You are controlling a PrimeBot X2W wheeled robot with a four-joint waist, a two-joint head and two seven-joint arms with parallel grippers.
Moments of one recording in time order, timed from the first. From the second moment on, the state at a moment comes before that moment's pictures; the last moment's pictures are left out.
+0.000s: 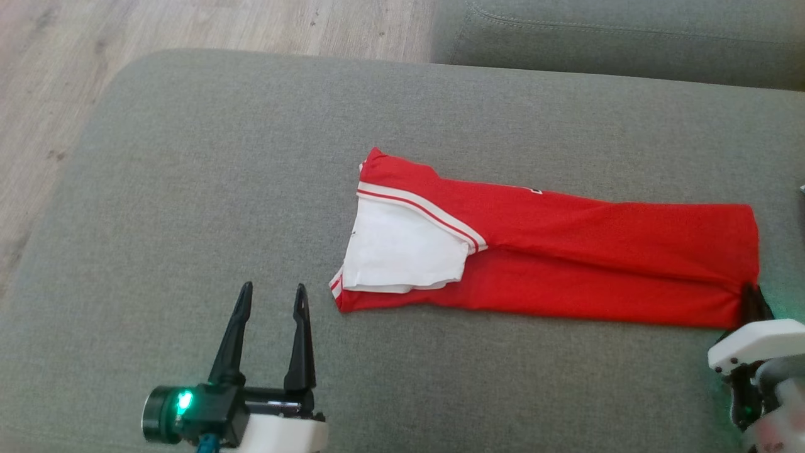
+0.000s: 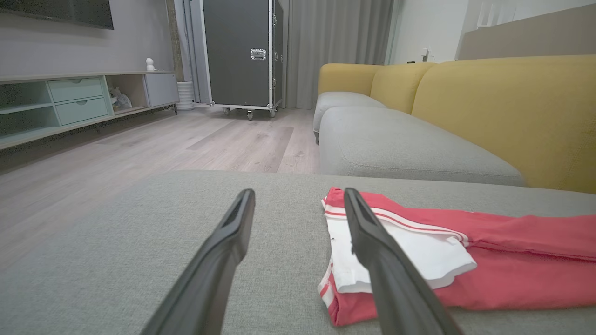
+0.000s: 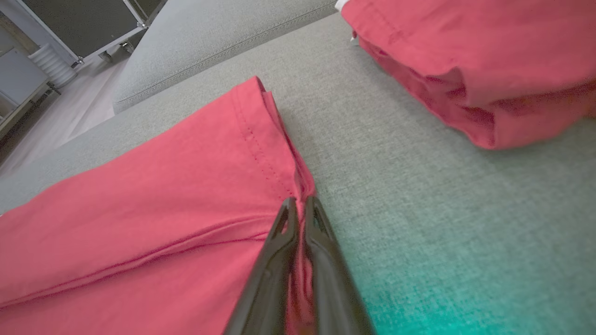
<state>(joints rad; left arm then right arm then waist) 0.05 0.07 -0.31 0.06 -0.17 0.14 -0.25 -0.38 -0.24 -0.14 1.04 0.47 0.13 -0.22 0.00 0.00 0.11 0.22</state>
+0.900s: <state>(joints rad) 0.07 0.06 -0.28 0.07 -0.16 0.11 -0.25 -0.32 -0.16 0.04 0.37 0.41 0.13 -0.06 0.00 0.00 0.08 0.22</state>
